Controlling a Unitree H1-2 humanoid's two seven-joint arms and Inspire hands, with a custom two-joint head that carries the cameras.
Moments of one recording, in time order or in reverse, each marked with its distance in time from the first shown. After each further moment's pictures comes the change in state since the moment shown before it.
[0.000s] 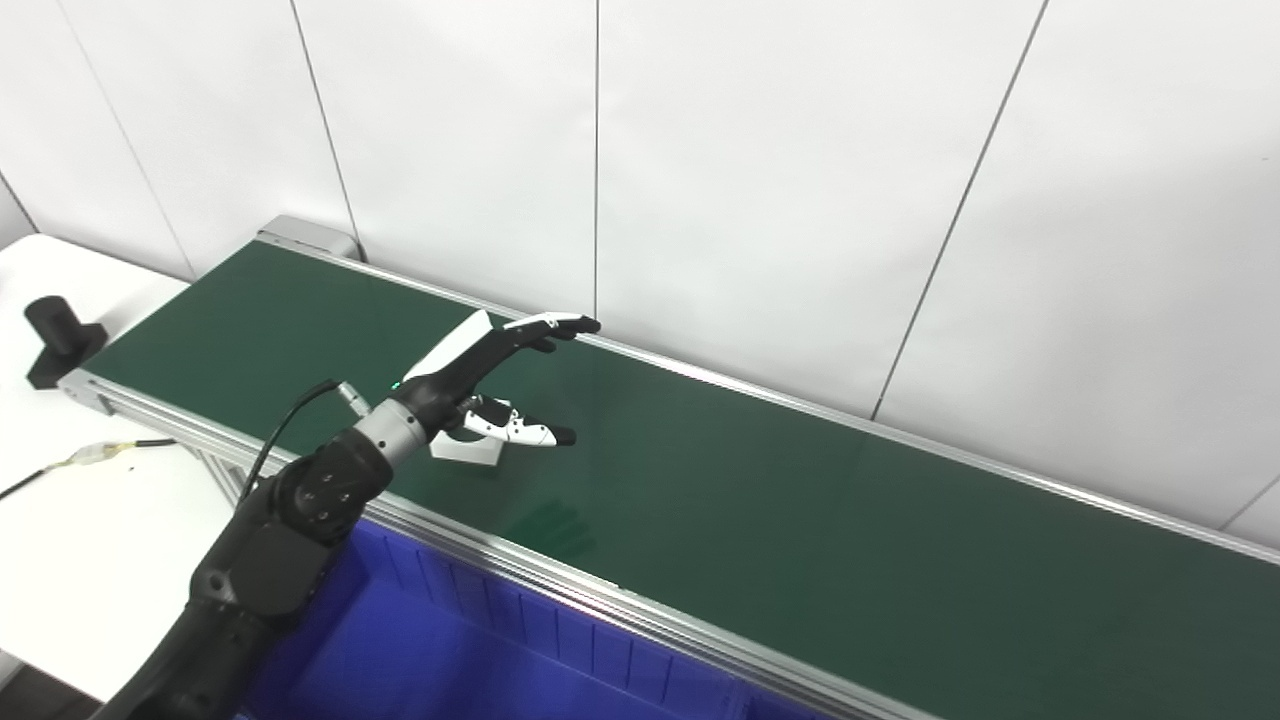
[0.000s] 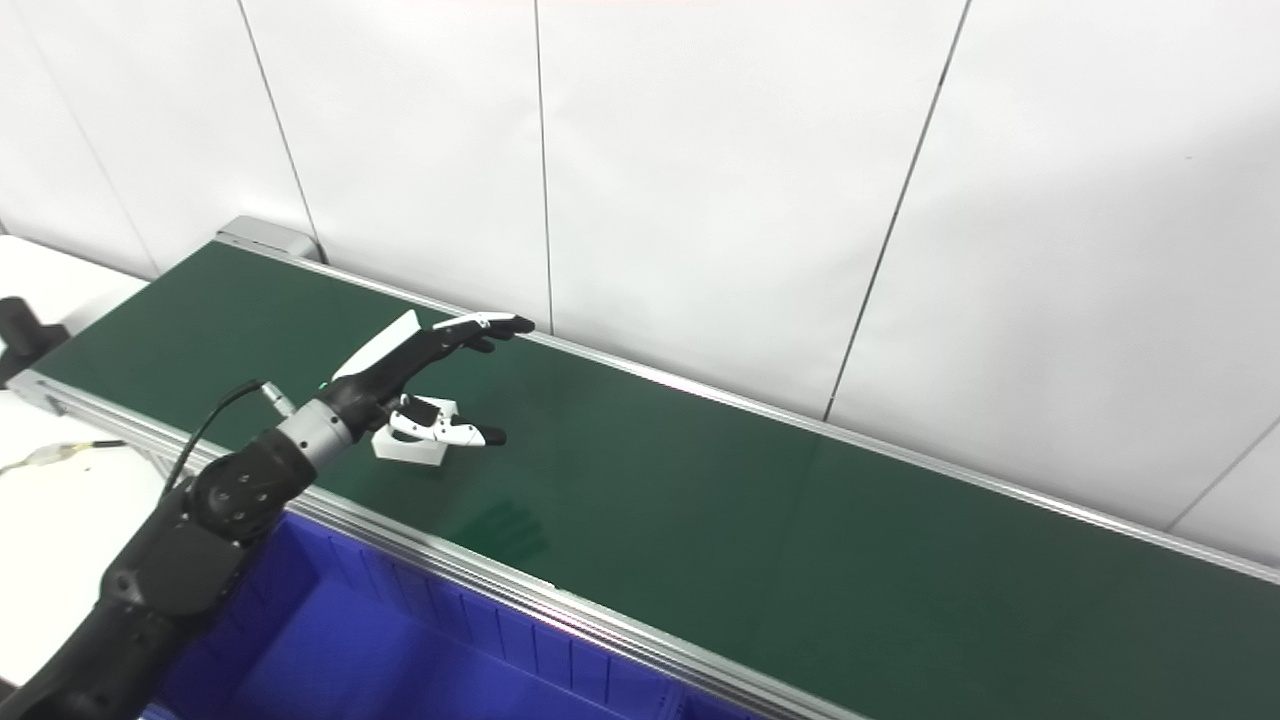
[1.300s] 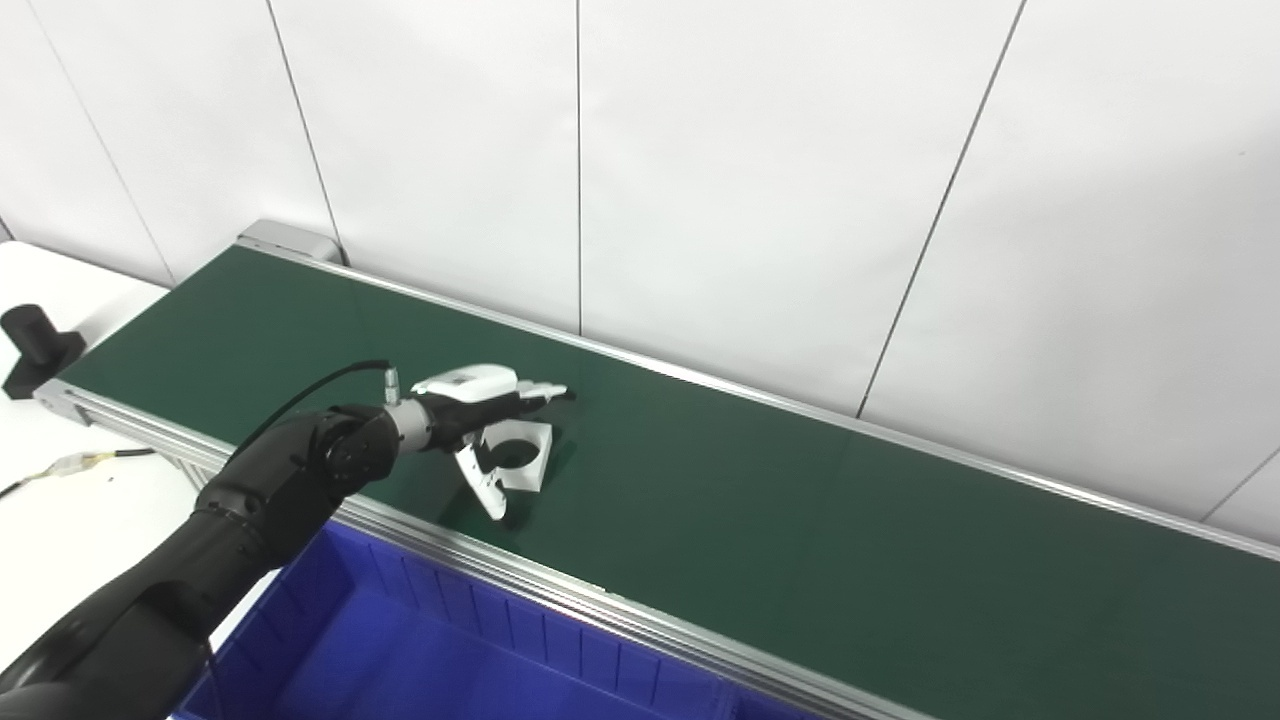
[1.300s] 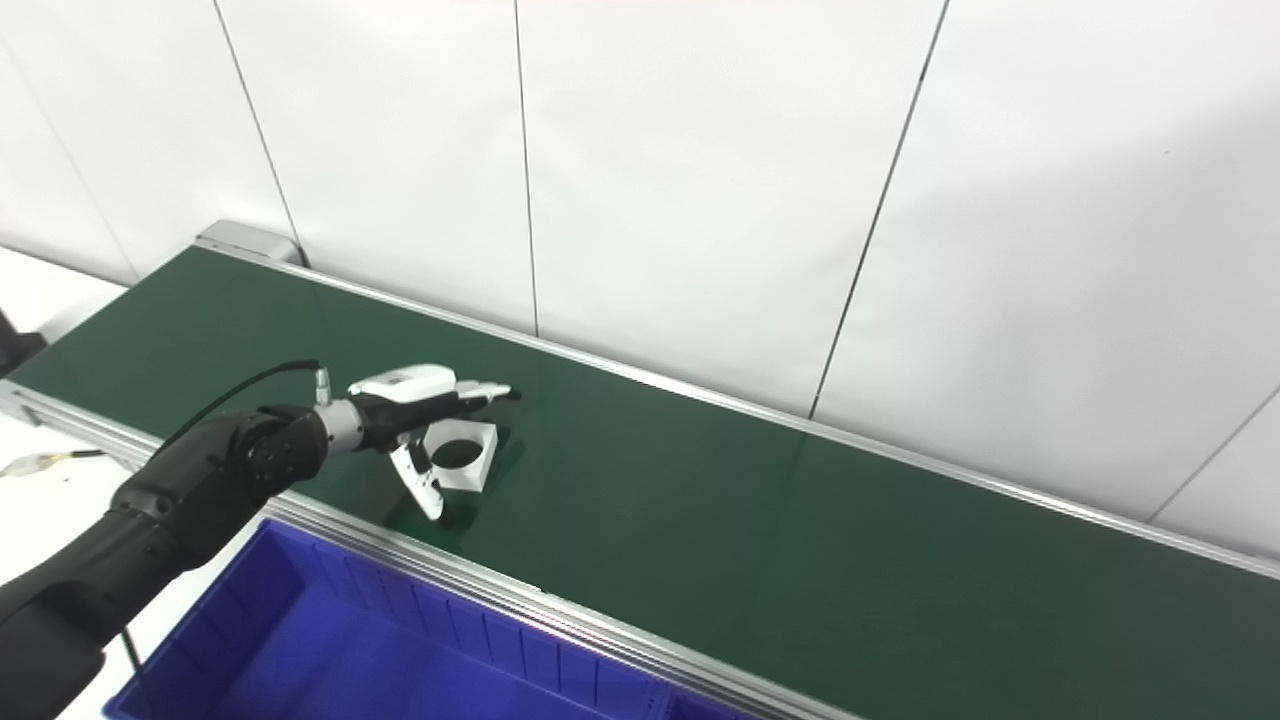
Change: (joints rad) left arm -0.163 0.107 -0.293 0.240 0.240 0.090 -0.113; right arm 0.011 0.002 -0.001 -0.001 0.002 0.000 -0.007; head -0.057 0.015
